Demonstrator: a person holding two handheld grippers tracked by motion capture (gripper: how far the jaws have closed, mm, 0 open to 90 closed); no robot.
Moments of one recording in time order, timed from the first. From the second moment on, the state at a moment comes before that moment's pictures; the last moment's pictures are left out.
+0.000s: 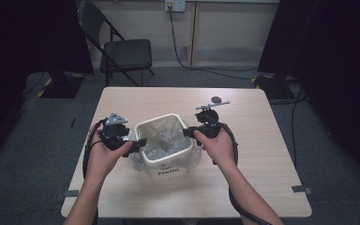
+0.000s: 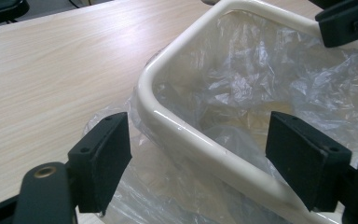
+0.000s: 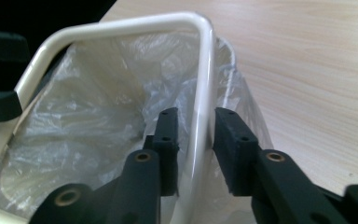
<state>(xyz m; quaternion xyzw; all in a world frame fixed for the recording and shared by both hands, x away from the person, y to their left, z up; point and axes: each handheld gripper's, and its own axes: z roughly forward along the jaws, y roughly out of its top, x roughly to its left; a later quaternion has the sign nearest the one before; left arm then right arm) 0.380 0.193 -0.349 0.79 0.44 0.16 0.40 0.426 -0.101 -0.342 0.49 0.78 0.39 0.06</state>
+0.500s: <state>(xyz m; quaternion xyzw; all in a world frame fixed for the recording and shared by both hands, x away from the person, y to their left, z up) 0.382 0.194 -0.350 0.79 0.45 0.17 0.38 0.423 -0.113 -0.335 0.48 0.78 0.40 0.06</state>
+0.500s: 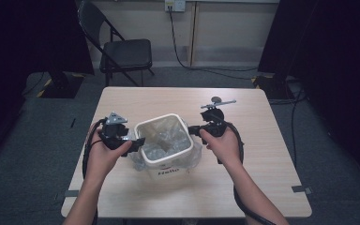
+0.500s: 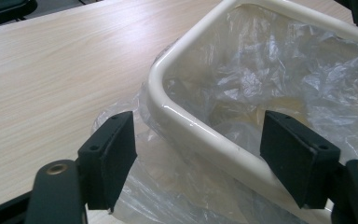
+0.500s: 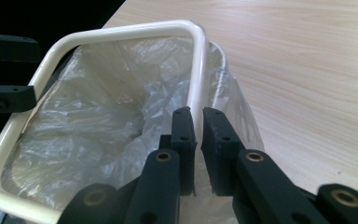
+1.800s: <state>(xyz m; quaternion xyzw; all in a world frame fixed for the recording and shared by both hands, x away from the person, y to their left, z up) 0.426 0.172 -0.368 0.80 0.42 0.20 0.39 0.422 -0.111 -0.349 0.48 0.78 0.39 0.06</state>
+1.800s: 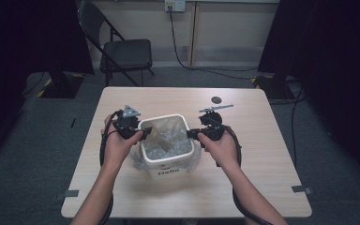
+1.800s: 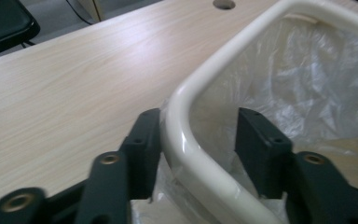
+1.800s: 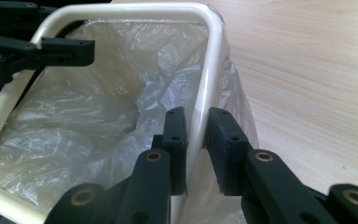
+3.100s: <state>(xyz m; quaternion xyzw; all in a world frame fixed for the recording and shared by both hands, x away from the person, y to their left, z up) 0.404 0.190 -0.357 0.78 0.44 0.19 0.40 0.430 -0.094 -0.341 0.51 0.78 0.36 0.08</state>
